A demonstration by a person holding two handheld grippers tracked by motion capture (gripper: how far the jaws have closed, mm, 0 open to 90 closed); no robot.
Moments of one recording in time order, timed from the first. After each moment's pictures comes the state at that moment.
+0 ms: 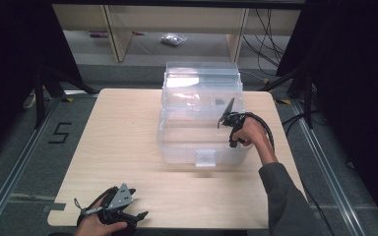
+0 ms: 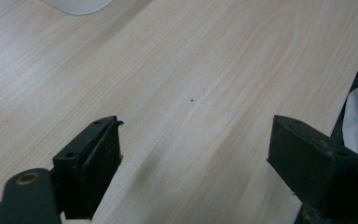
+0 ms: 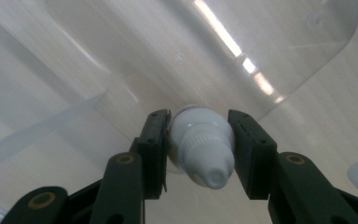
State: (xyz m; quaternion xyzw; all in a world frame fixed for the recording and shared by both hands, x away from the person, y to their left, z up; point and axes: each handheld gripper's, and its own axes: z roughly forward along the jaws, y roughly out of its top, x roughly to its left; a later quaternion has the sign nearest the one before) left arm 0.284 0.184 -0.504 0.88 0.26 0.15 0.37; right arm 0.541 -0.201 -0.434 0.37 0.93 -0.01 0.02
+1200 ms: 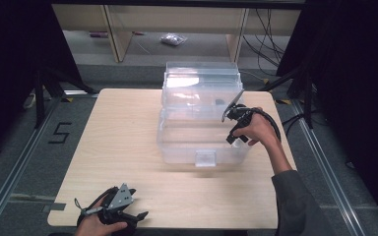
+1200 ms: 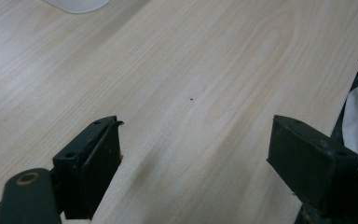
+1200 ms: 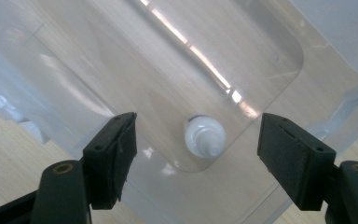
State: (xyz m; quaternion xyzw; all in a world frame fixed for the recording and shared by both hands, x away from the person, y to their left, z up) left arm 0.285 0.184 -0.505 0.88 0.26 0.15 0.36; right arm 0.511 -0.203 -0.381 0.39 0.92 0.09 0.07
